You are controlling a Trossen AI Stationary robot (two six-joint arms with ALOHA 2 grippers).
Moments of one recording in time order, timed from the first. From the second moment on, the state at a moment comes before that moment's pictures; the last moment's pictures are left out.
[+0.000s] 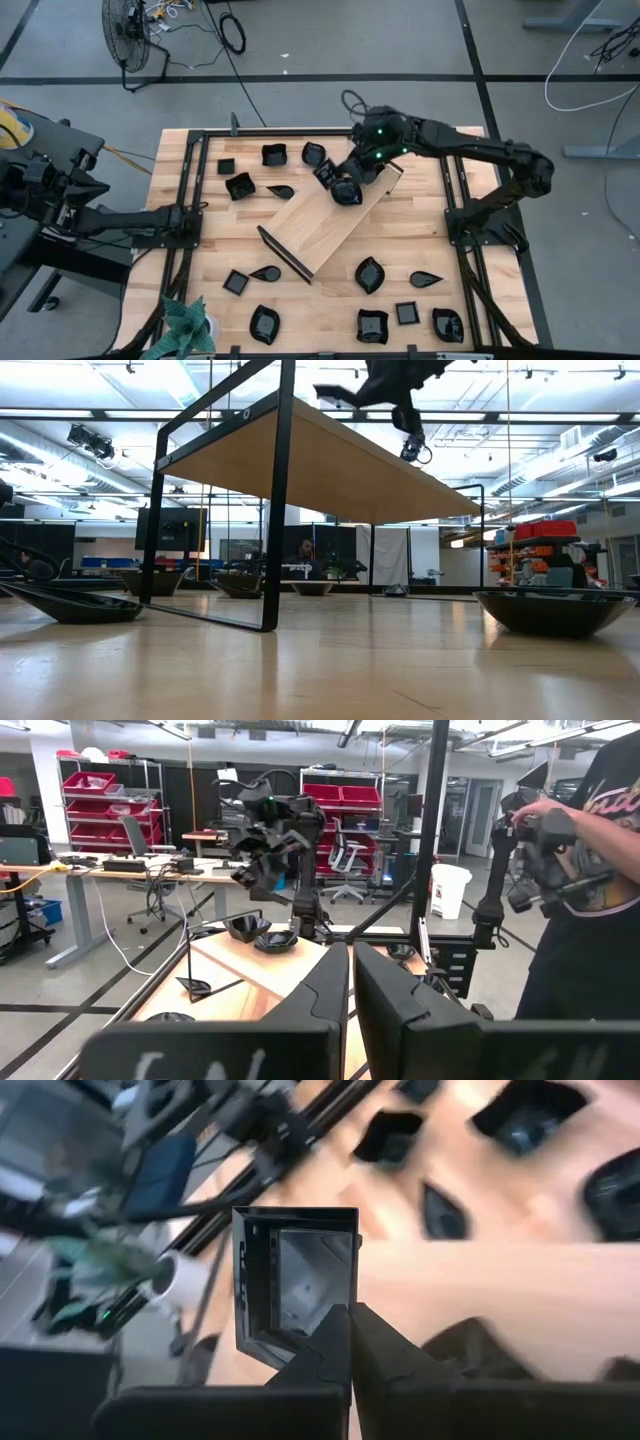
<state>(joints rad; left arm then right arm) 0.03 0.01 1.40 -1.29 0.03 -0.06 -0.28 1.47 1.42 -0.60 -0.34 0.54</state>
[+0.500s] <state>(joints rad) 0.03 0.01 1.40 -1.29 0.03 -0.06 -0.16 1.52 1.42 -0.66 -0.41 0.60</state>
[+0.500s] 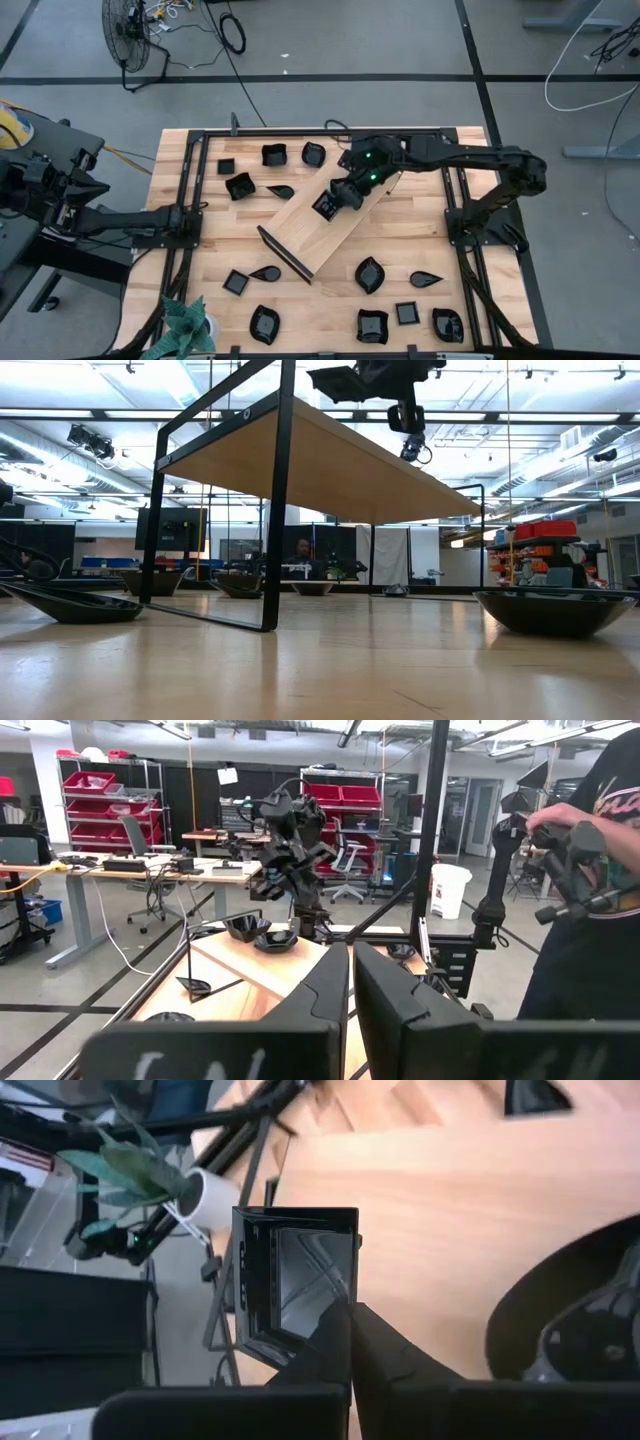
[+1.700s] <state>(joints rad) 0.03 0.01 1.40 -1.29 0.03 -0.06 -0.11 1.66 1.42 -0.67 -0.40 0.78</state>
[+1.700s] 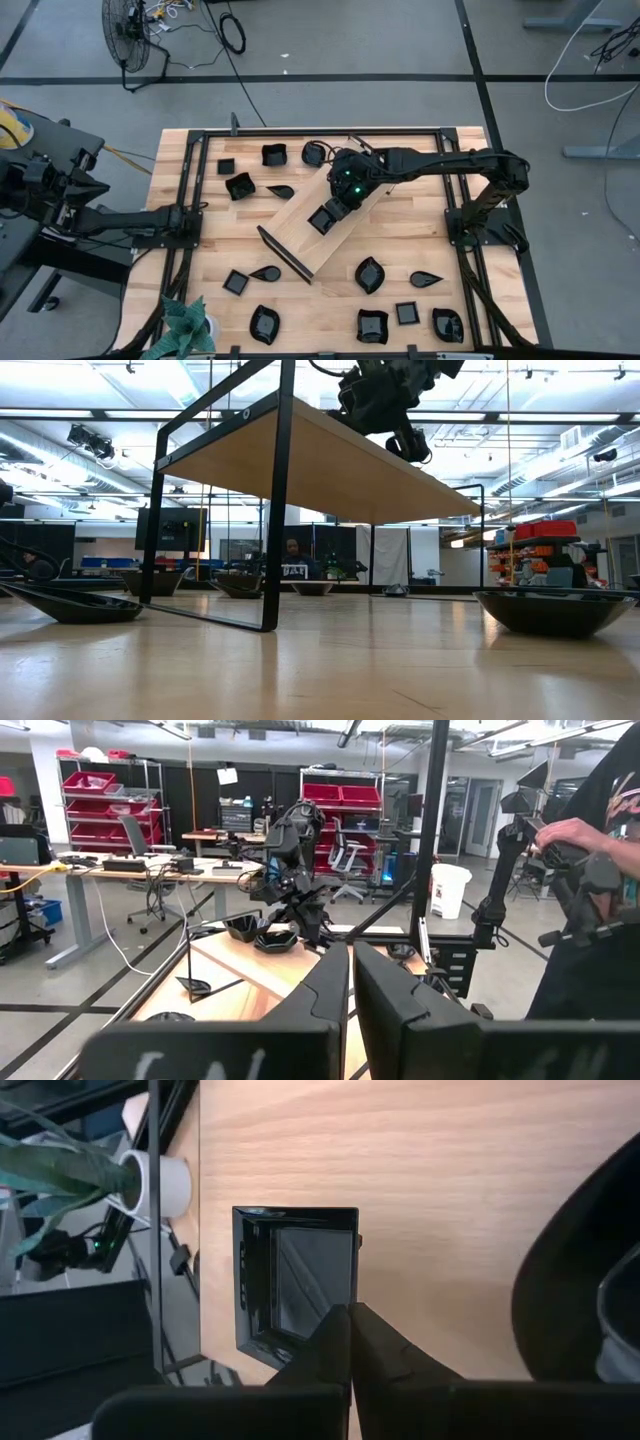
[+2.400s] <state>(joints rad) 0.03 0.01 1.40 -1.29 0.03 -0.06 -0.11 1.66 1.42 -0.69 -0.33 0.74</state>
